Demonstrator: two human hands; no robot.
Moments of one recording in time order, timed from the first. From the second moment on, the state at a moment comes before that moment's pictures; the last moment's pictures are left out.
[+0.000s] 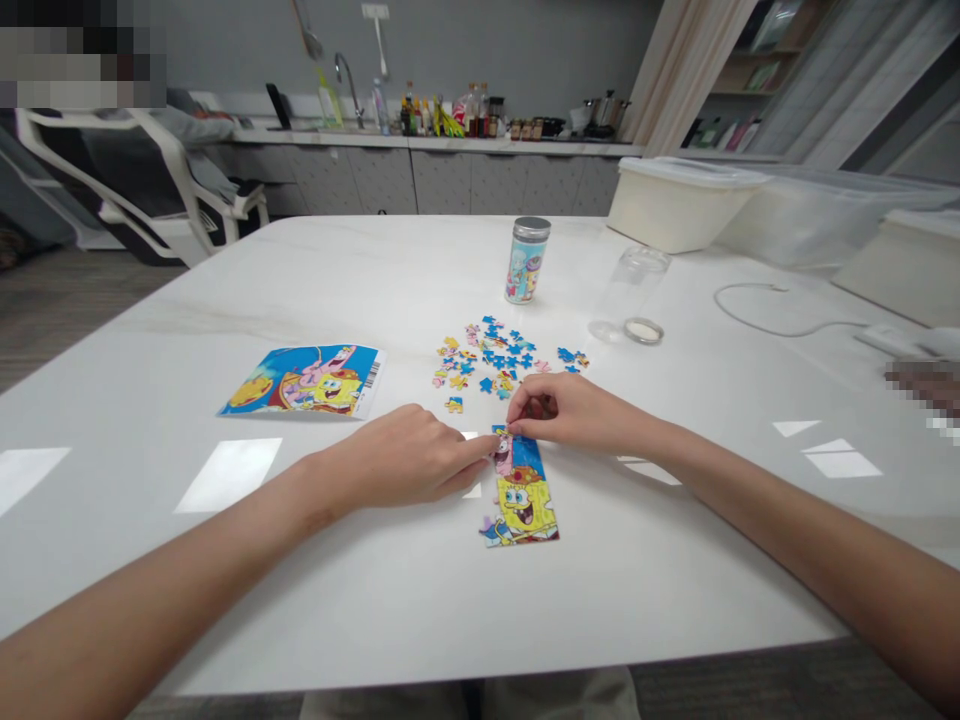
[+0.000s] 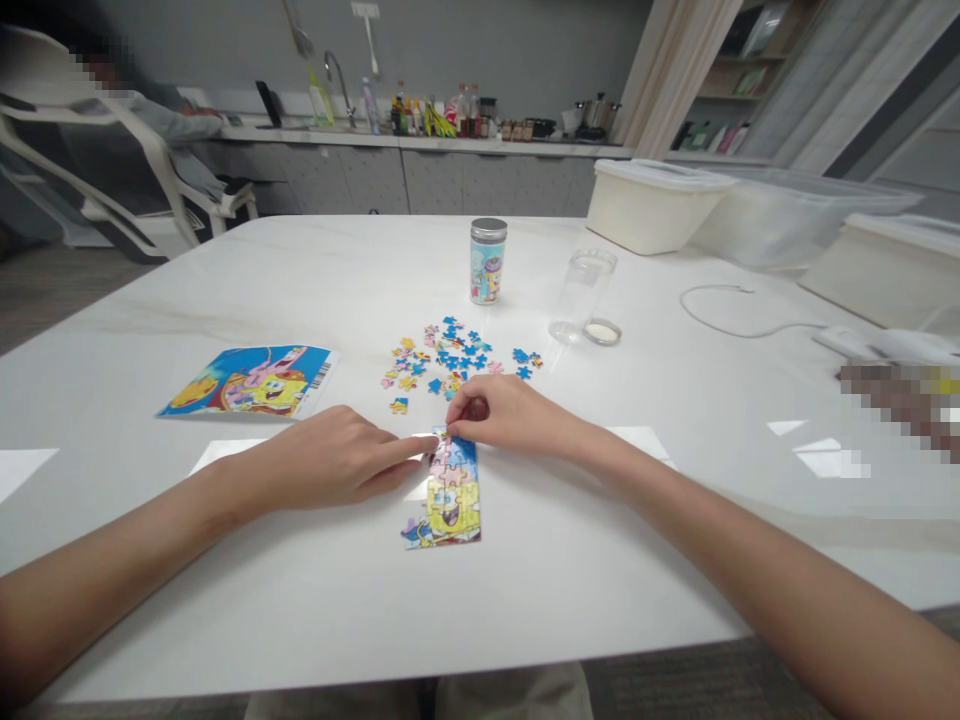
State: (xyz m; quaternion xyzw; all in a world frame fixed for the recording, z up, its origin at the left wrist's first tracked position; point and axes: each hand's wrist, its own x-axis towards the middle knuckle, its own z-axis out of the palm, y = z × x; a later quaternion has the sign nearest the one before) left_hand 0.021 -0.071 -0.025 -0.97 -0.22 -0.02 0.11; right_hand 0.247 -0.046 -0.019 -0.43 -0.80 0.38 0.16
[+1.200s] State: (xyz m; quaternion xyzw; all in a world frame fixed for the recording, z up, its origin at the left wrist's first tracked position) left_hand 0.021 -0.073 -0.026 -0.96 -0.25 -0.03 0.13; right_hand 0.260 -0.039 -0.013 -0.42 -0.84 0.32 0.15
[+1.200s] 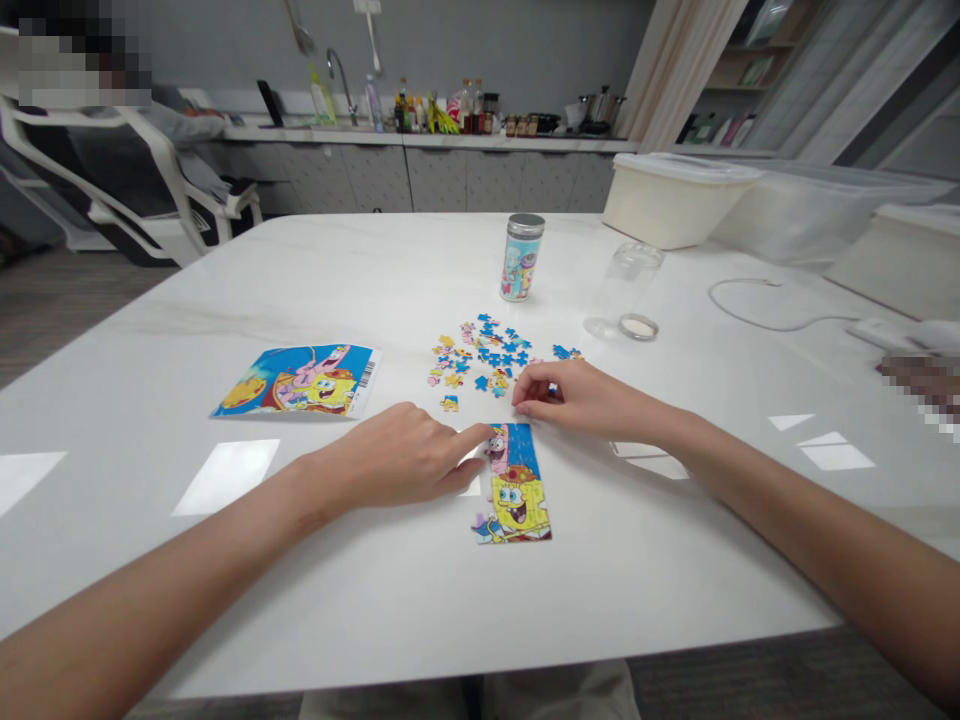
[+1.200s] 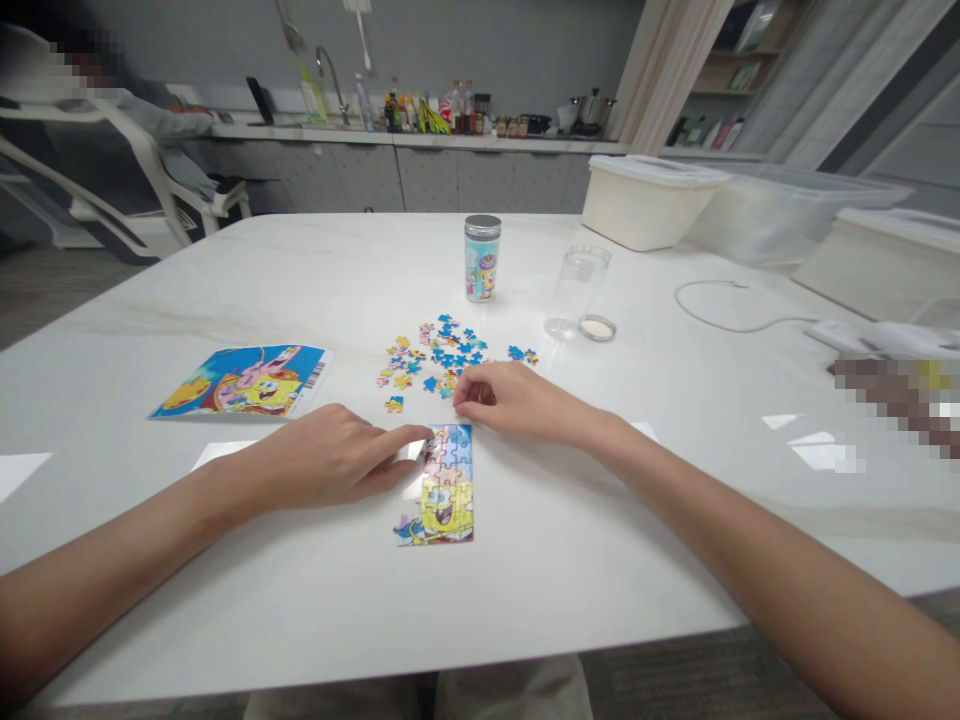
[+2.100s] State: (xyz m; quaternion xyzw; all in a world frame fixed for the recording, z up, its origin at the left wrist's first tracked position) left_hand 0.018 -0.076 -0.016 -0.98 -0.20 0.00 0.05; right_hand 0.267 -0.037 -0.011 -0.46 -0.85 0.22 0.14
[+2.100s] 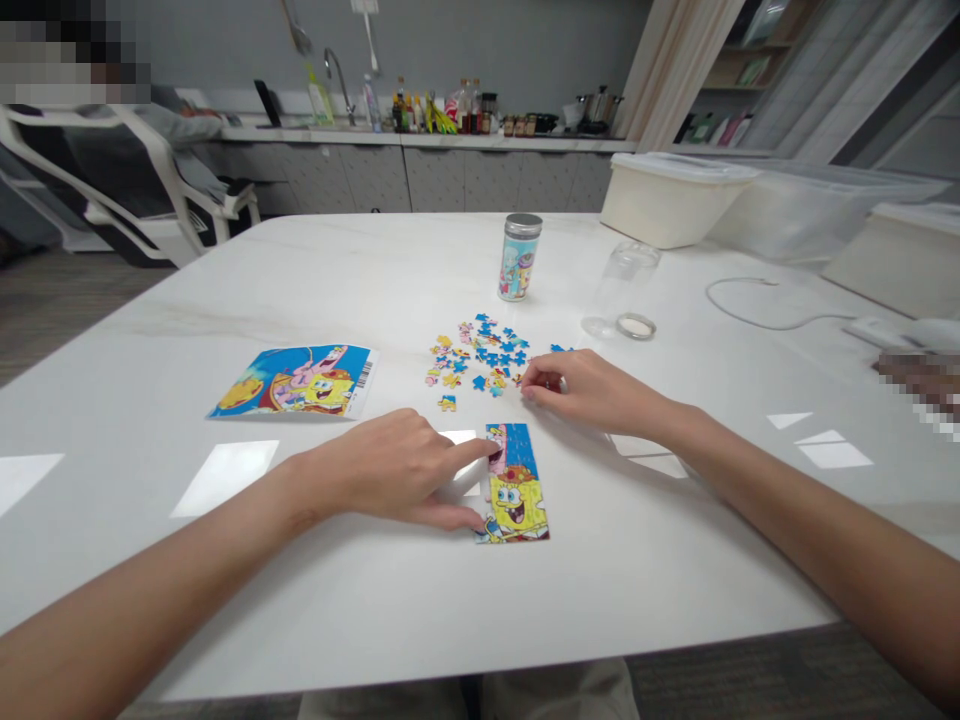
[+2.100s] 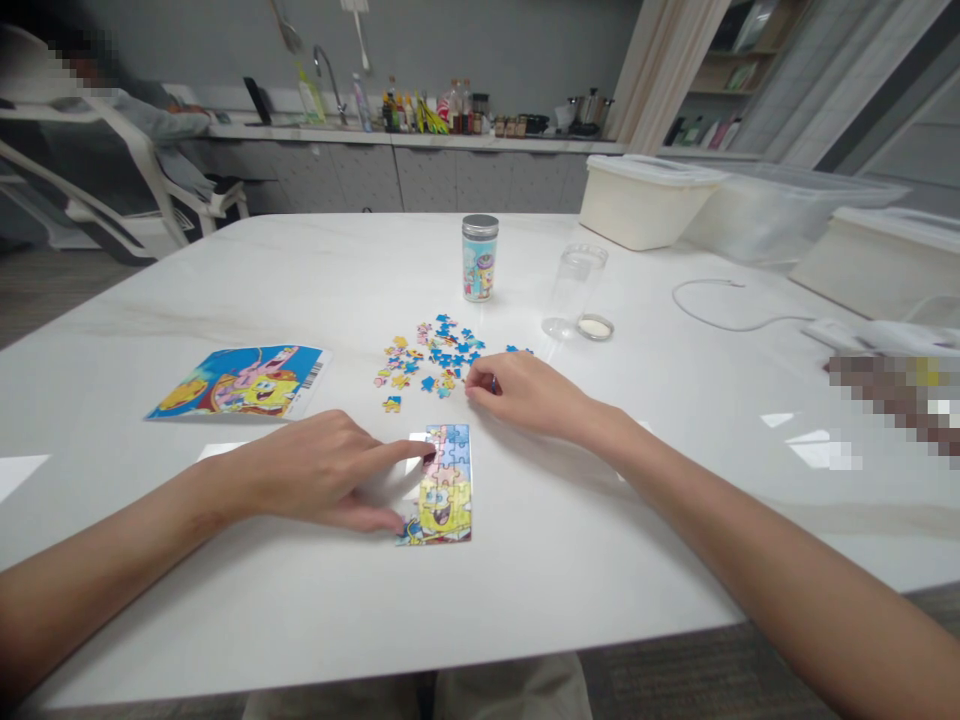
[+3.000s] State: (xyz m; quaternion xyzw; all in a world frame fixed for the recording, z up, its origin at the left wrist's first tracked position) left_hand 0.020 -0.081 -0.018 -0.98 -0.17 -0.01 0.04; right_hand 0.268 -0.037 -0.010 -0.48 -0.84 0.20 0.15
